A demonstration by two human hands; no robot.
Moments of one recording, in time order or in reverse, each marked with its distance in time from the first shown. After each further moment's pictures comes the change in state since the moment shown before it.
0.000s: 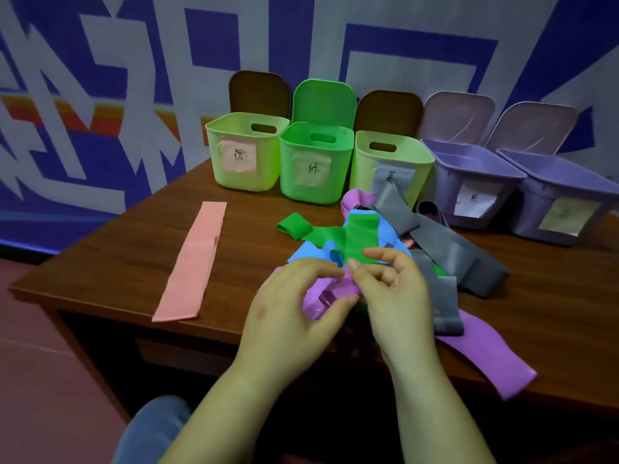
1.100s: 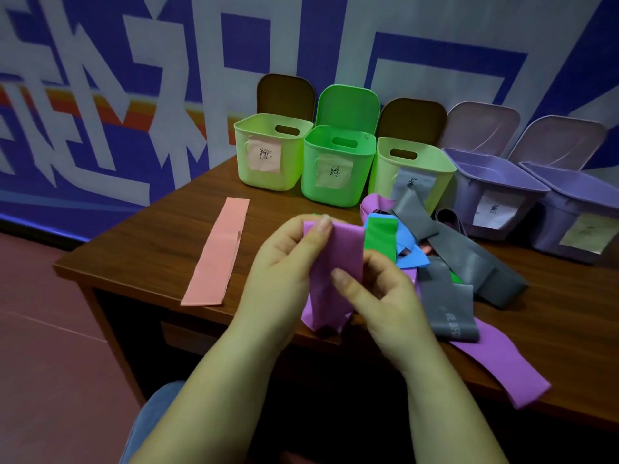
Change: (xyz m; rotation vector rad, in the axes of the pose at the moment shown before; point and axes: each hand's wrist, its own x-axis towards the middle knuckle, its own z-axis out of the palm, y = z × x) left_hand 0.028 0.028 -0.032 -0.960 0.055 -0.469; right_hand -0.015 -0.008 0.012 -0.059 -0.443 -0.022
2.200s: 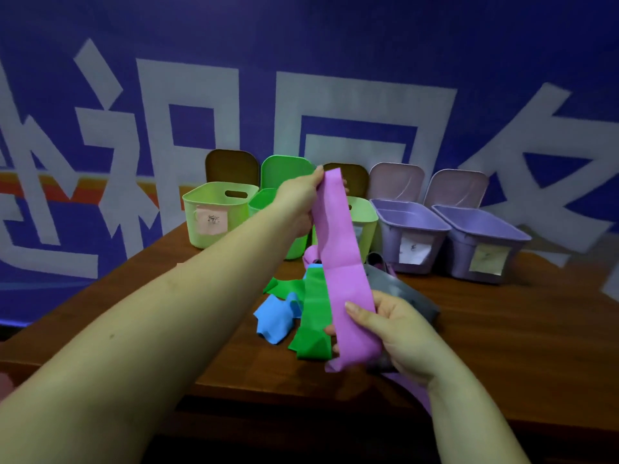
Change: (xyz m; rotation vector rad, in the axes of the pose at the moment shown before) left_hand 0.154 0.031 0.110 0.070 -0.027 -0.291; right_hand -0.016 -0.061 -0.082 0.116 -0.012 0.276
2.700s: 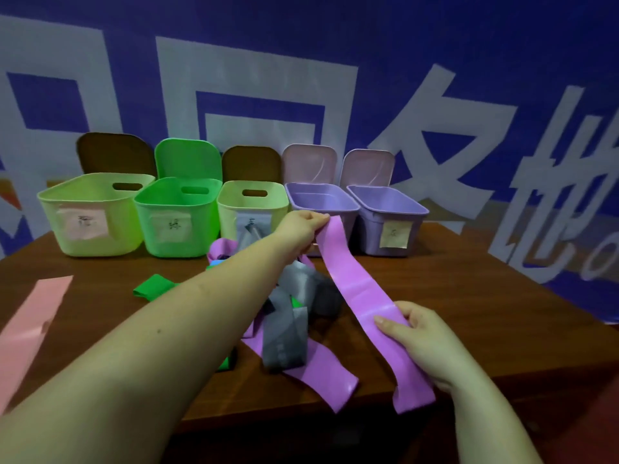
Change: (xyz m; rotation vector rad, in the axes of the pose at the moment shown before) left_hand 0.046 -0.124 0.117 0.413 -0.261 -0.023; right_hand -0.061 0.012 -0.154 -0.325 0.538 0.015
